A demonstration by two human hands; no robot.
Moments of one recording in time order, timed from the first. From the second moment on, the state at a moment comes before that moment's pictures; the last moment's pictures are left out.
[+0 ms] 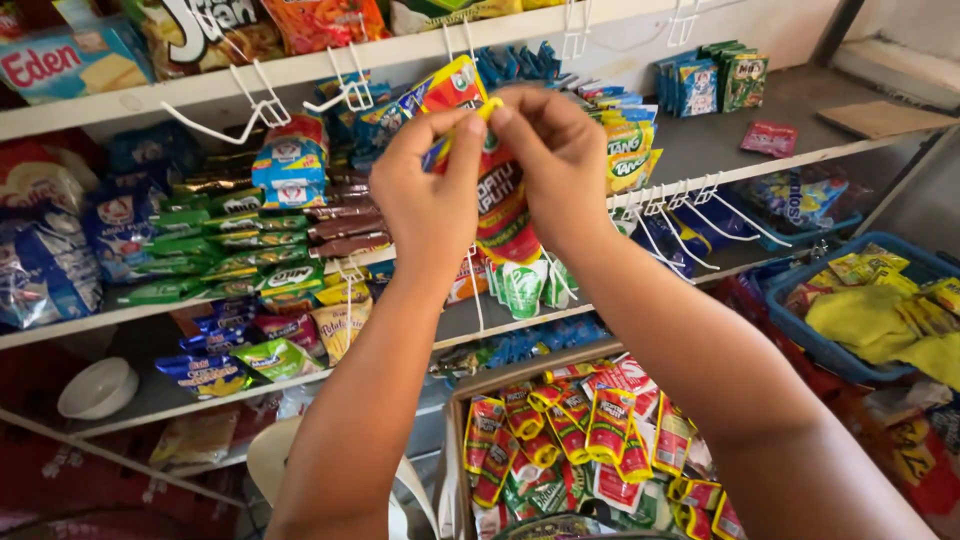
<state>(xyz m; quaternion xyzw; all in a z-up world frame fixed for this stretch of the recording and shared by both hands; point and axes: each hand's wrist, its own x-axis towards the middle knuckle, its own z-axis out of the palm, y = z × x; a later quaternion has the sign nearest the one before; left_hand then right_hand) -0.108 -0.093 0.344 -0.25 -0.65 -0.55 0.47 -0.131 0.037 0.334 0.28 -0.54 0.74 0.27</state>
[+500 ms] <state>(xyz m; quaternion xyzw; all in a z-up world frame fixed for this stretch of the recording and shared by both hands) -0.159 -0.101 0.356 -0.24 -0.59 -0.62 0.45 -0.167 0.027 0.359 0.28 -0.53 0.76 0.26</state>
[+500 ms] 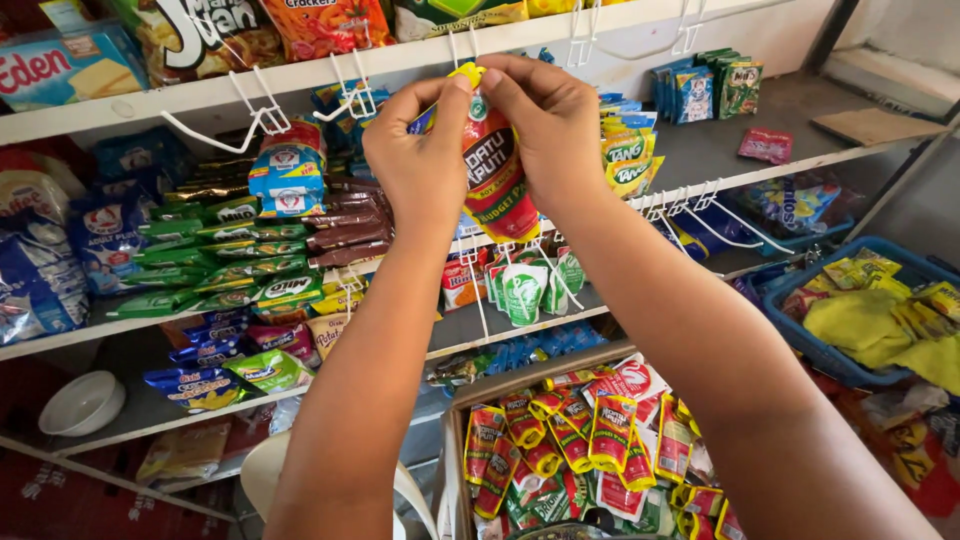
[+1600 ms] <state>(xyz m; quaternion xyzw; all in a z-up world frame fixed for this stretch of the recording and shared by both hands) -0.239 -0.095 0.231 -0.24 -0.73 -0.47 0.43 -0.240 0.048 0.248 0.27 -0.74 0.47 0.41</state>
